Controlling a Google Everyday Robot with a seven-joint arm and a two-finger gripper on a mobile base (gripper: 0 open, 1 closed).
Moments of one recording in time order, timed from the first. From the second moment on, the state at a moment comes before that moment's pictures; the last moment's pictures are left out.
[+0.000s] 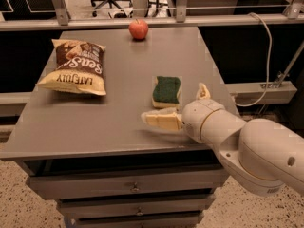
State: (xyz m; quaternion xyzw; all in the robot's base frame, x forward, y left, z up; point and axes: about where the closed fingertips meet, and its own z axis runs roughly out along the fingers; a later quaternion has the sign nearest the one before) arm 0.529 -0.069 0.851 -0.23 0.76 0.14 0.59
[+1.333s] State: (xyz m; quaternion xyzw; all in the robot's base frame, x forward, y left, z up) arm 0.569 -0.054 0.824 -0.19 0.79 0.10 0.57
